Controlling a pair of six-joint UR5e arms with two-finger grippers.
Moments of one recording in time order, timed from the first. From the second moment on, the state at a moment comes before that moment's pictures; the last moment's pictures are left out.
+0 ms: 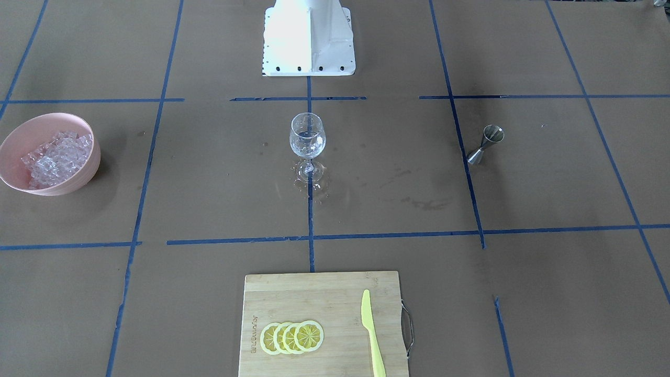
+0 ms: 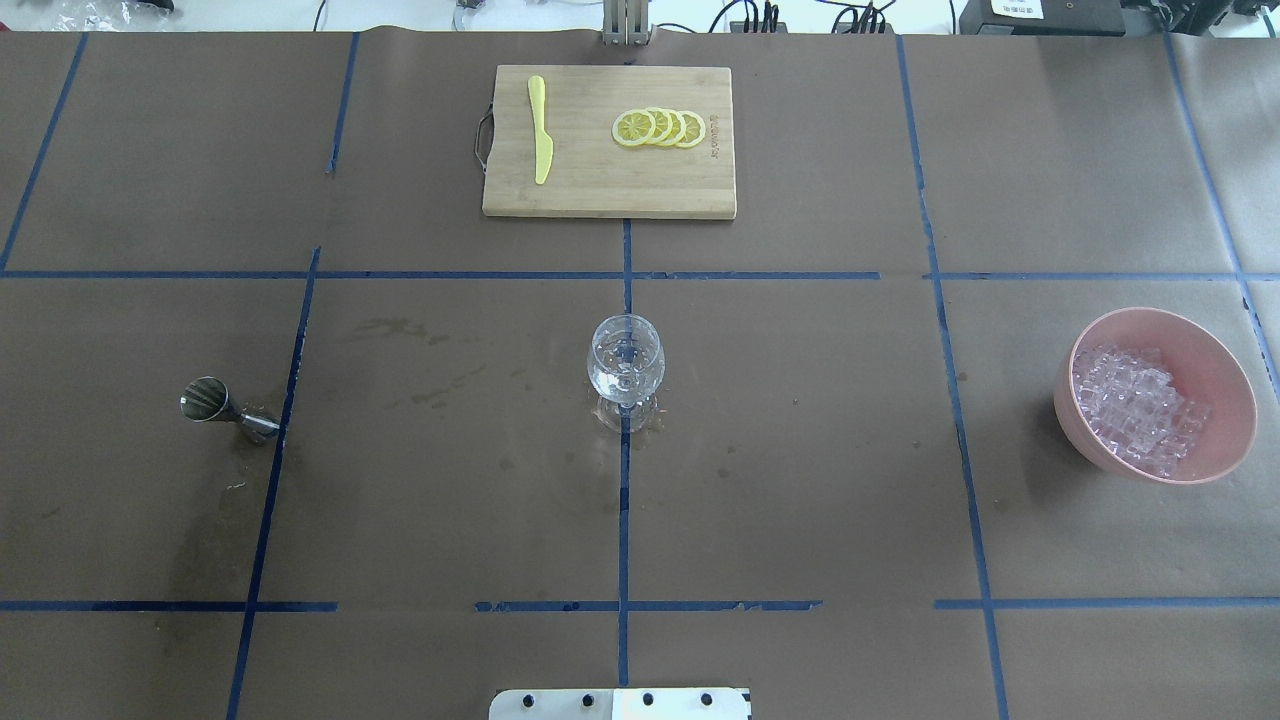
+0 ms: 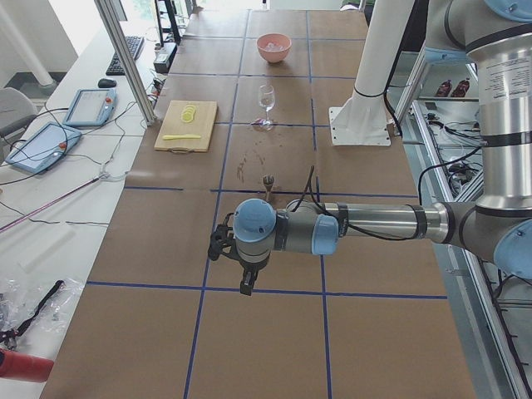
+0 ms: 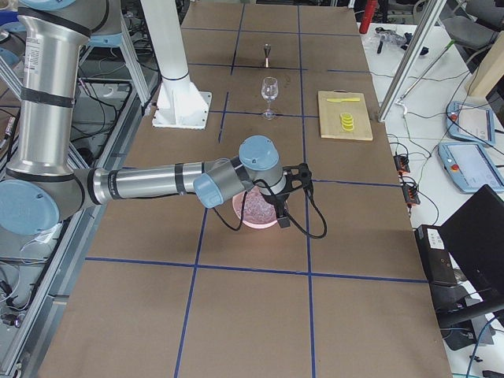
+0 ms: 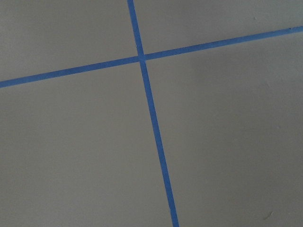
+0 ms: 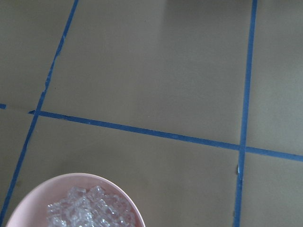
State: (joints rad) left arm -1.60 -1.40 -1.76 -1.69 -2.43 0.17; right arm 1.42 -1.75 1.88 -1.11 2.34 0.37
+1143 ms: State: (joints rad) left arm -1.60 -1.42 -1.76 -1.77 -2.44 0.17; right arm 0.89 -1.88 1.88 -0.71 1.86 1.02
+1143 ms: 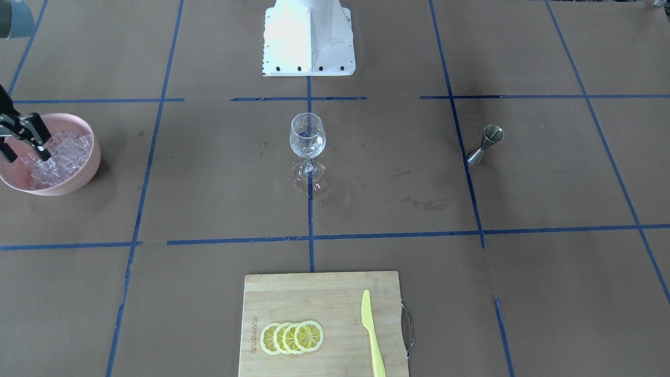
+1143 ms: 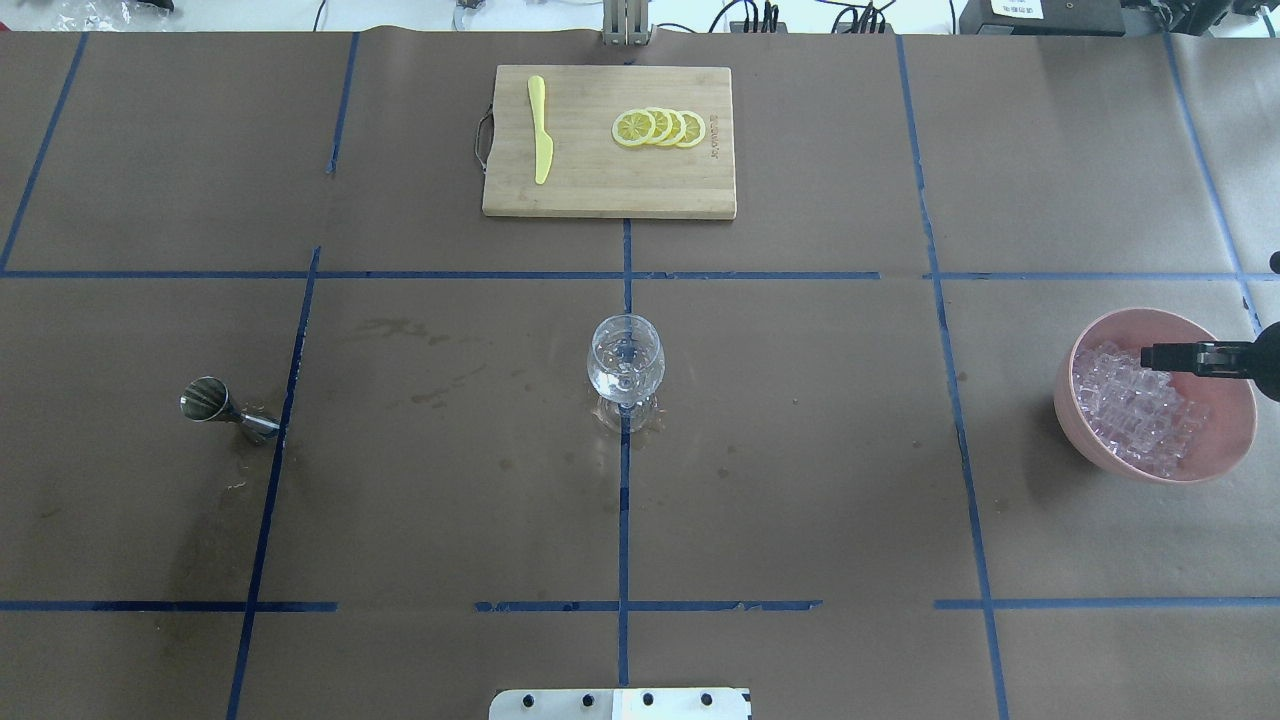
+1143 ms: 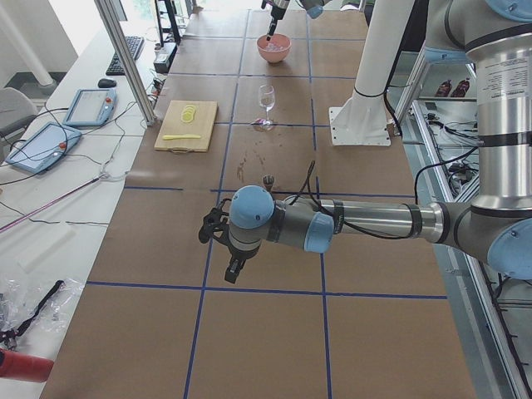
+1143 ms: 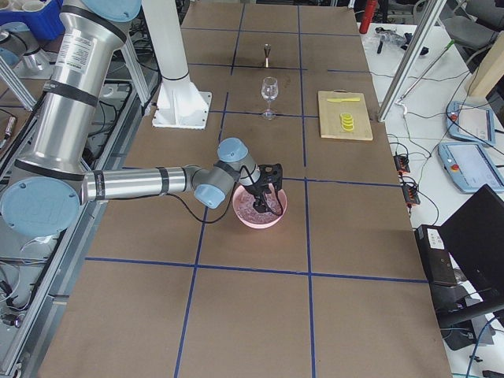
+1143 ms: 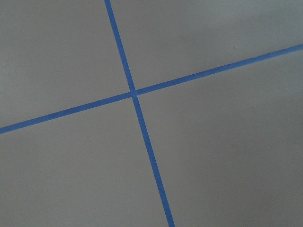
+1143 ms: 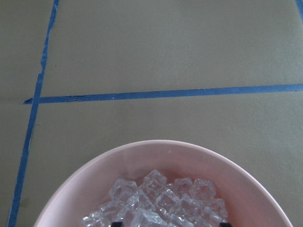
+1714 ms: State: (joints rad) left arm -1.60 -1.42 -1.76 -1.77 -2.44 0.17; right arm 0.82 -1.89 1.87 -0.71 1.80 1.03
